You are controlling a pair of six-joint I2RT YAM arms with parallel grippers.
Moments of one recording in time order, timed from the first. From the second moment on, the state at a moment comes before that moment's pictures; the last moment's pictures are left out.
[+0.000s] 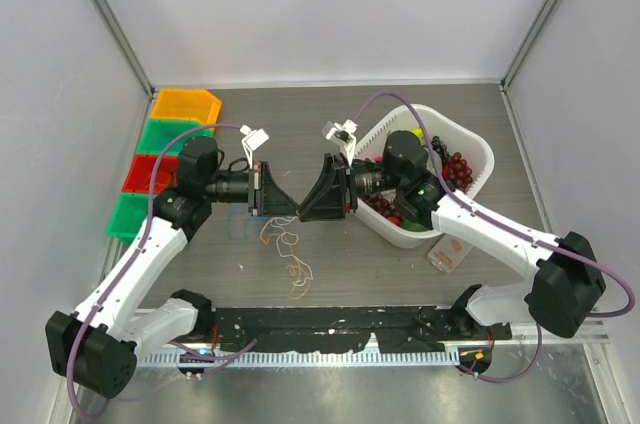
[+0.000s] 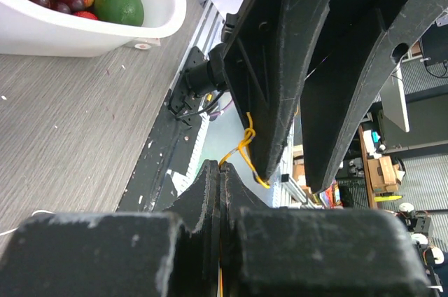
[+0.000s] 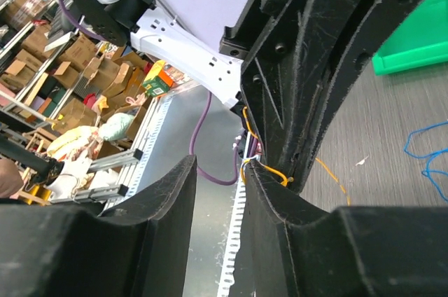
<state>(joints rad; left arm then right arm) -0.37 1.01 0.88 -0.23 1.10 -0.64 0.74 1.31 0.97 0.42 -1.06 0.63</state>
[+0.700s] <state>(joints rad) -0.37 1.00 0.88 -0.24 1.05 -0.65 0.75 1.28 1.04 0.01 -0.74 0.52</state>
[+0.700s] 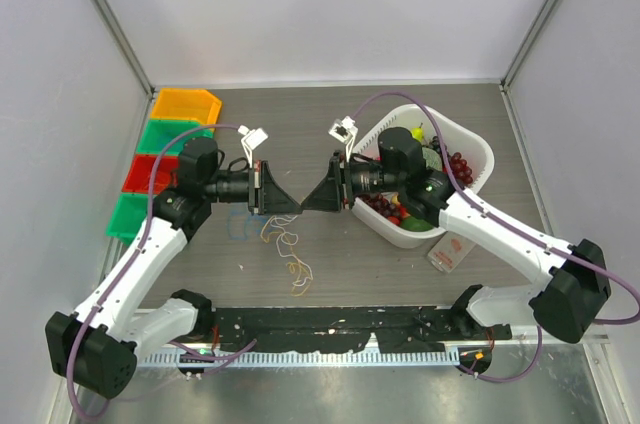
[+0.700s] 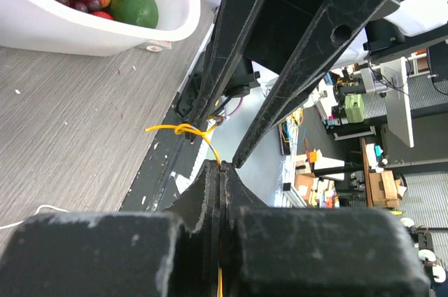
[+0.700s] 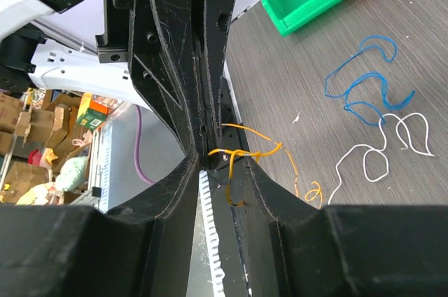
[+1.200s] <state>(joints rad) -0.37 1.00 0.88 -0.24 1.09 -0.66 0.77 1.29 1.02 0.14 -0.84 0.60</state>
